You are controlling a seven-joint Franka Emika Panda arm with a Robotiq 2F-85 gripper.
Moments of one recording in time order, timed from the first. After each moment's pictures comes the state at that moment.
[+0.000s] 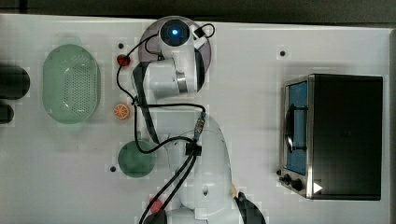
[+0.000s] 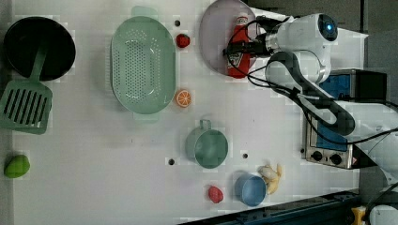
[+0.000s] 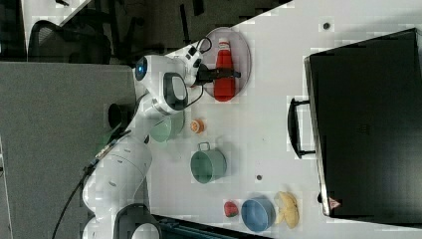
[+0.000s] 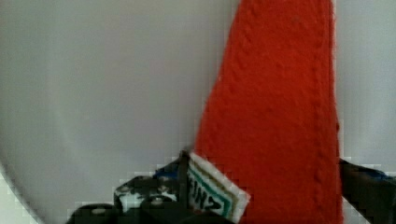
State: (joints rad) arm -0.04 0.91 0.16 -1.50 -0.19 0.80 -0.55
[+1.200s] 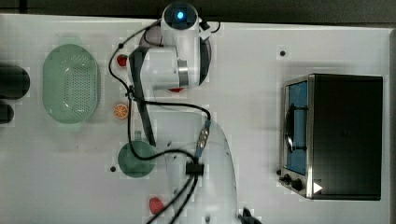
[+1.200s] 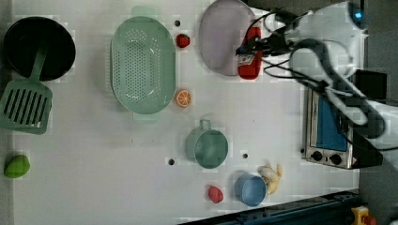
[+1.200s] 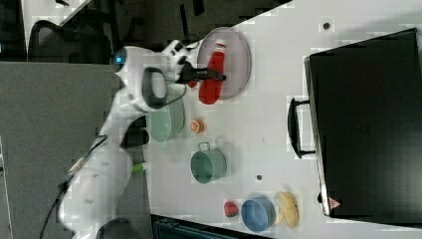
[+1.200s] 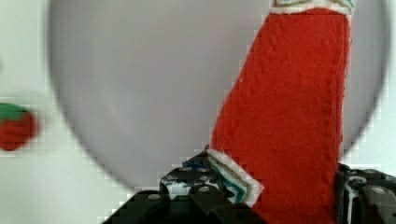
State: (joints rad) arm -0.04 0.77 0.16 -1.49 -0.06 0.62 -0.55
